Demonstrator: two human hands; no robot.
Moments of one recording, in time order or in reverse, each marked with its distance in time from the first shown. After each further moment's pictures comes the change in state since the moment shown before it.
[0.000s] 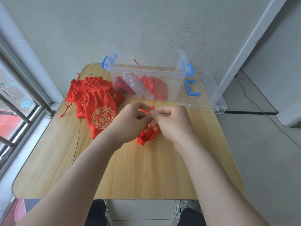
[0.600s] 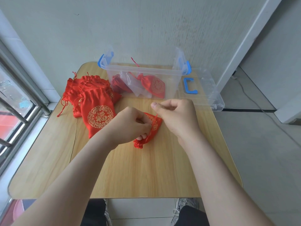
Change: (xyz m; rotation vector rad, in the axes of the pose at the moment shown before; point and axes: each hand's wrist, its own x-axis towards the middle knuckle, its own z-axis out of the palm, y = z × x) left_hand -0.004 0.005 0.001 0.083 -0.138 -0.096; right_hand 0.009 0.001 -0.016 -0.040 0.161 -0.091
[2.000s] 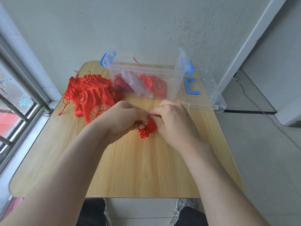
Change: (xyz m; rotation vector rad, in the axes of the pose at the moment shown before) left_hand 0.006 -0.001 -0.018 -0.491 -0.034 -0.107; right_hand -0.008 0.007 0.001 -0.603 -0.153 -0.616
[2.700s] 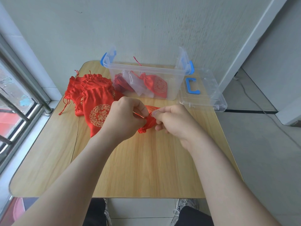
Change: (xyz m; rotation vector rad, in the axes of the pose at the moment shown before) left_hand -0.001 -0.010 0.007 0.677 0.351 0.349; right_hand 0.008 -0.009 -0.011 0.673 -0.204 0.721
